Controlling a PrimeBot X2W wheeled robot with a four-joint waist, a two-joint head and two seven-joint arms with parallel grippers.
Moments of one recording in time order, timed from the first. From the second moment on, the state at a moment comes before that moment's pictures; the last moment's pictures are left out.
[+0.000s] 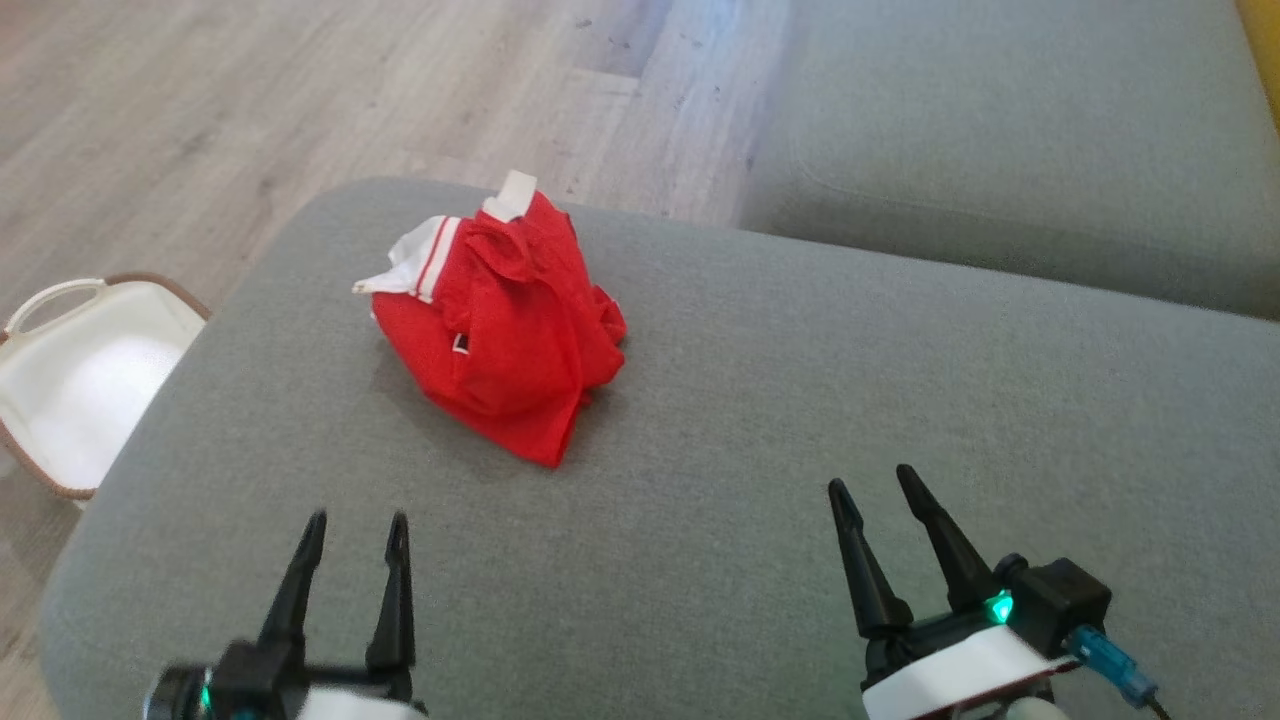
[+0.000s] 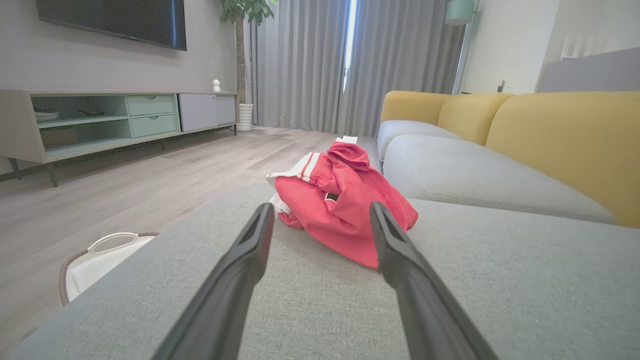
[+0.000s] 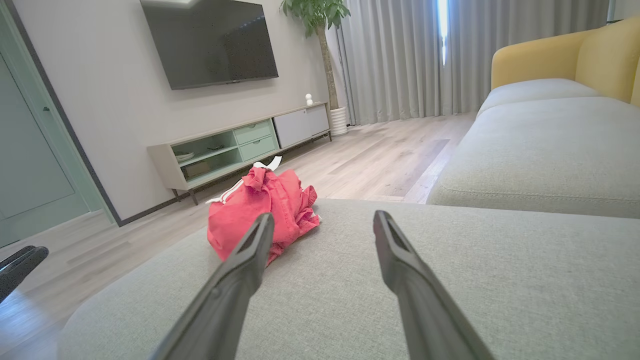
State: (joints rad) left arm 0.12 0.06 -0.09 0.18 -0.11 -0.07 -0.25; right arm 0.06 -0.04 0.30 0.21 0.28 0.13 -0.25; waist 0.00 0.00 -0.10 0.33
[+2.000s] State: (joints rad) left arm -0.97 0.42 -0.46 0.33 -0.35 -0.05 0.01; right arm -0.06 -0.05 0.26 0.21 0.30 0.13 -0.25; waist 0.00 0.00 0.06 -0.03
